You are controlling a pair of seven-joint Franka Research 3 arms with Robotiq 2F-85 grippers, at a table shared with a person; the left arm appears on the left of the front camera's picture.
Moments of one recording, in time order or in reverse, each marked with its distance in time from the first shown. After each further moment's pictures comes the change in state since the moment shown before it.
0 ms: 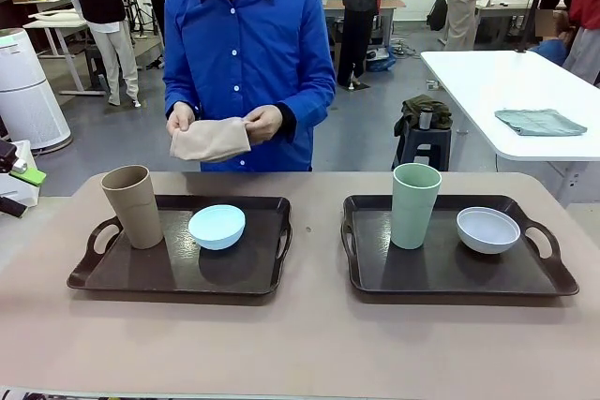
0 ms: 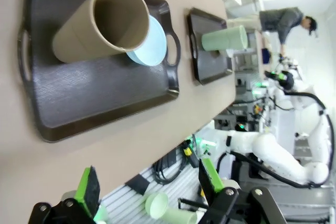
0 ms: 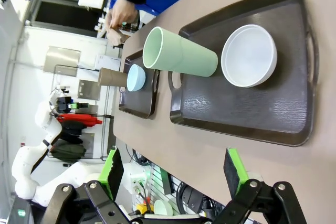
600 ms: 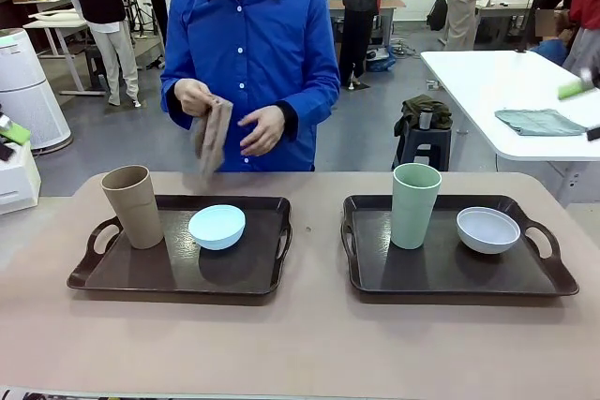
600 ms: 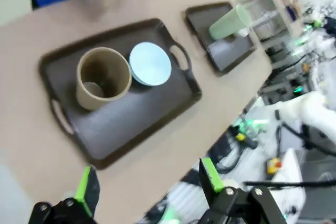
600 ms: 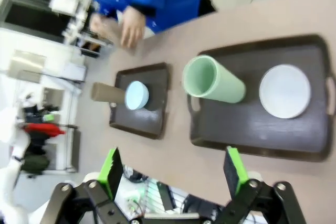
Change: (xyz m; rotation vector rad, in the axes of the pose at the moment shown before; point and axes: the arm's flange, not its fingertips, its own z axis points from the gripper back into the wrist) left arm 0.039 -0.079 0.061 0.226 -0.036 -0.444; right arm 0.029 0.195 -0.035 -0.213 -0.052 0.095
